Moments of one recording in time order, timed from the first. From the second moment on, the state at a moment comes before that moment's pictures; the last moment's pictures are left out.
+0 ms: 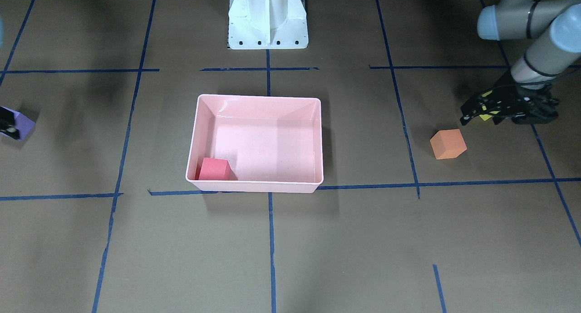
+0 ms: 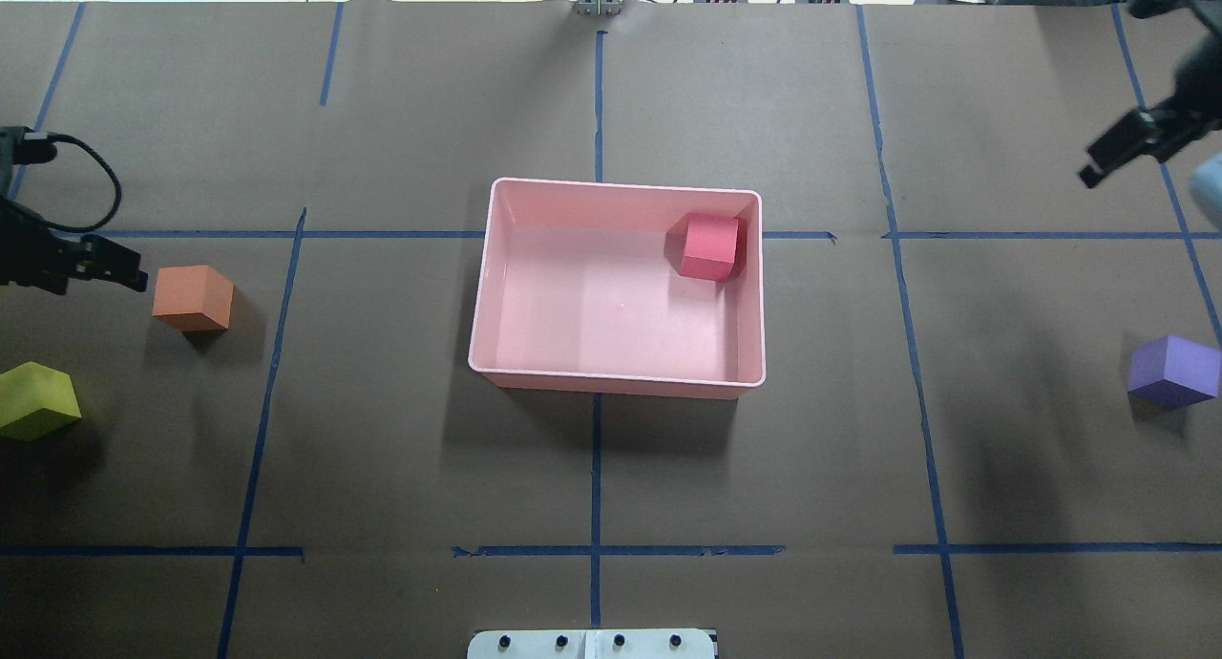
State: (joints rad) left arm -0.97 -1.58 -1.80 -1.97 -2.15 -0.90; right arm 1.30 -1.36 1.80 -1.80 2.34 -0.06
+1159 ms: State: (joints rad) left arm -0.87 -1.69 -1.63 -2.04 -2.10 -0.94; right arm 1.38 -1.47 1.83 -1.80 2.35 -0.18
